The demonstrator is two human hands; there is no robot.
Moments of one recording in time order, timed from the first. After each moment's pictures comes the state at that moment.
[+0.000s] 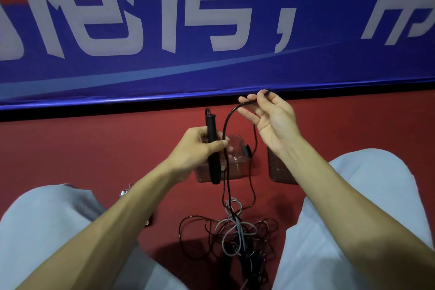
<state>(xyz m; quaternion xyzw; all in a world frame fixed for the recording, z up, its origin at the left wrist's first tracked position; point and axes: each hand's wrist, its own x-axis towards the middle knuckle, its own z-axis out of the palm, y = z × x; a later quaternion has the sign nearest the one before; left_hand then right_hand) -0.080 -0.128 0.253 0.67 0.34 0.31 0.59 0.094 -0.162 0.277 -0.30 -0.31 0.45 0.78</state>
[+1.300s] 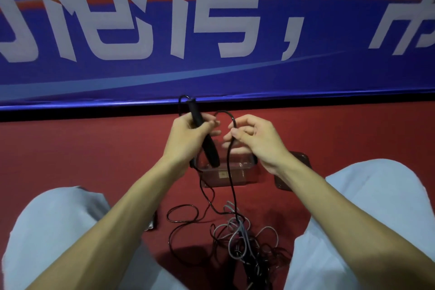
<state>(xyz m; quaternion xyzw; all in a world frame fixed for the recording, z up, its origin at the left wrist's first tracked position) -0.094 -0.114 0.274 0.61 0.37 0.47 0.53 0.062 -0.165 0.259 -0.51 -0.52 0.38 0.57</state>
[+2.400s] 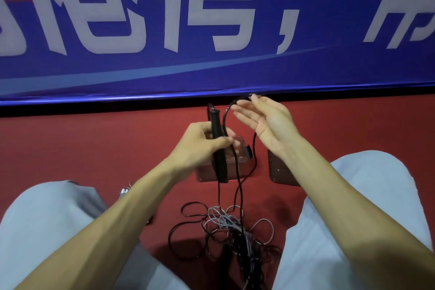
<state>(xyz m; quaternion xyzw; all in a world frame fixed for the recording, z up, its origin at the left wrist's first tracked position) -0.082 -0.136 0.265 0.68 0.31 0.34 0.57 0.087 -0.159 0.278 -0.36 -0.32 0.49 0.73</state>
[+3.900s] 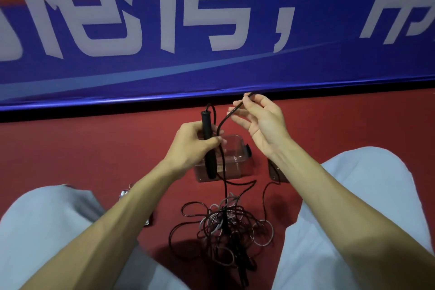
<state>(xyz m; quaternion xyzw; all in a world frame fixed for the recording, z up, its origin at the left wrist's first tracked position) -0.083 -0.116 0.247 0.71 0.36 0.37 0.48 0.080 -0.157 0.269 -0.36 -0.34 0.44 0.75</state>
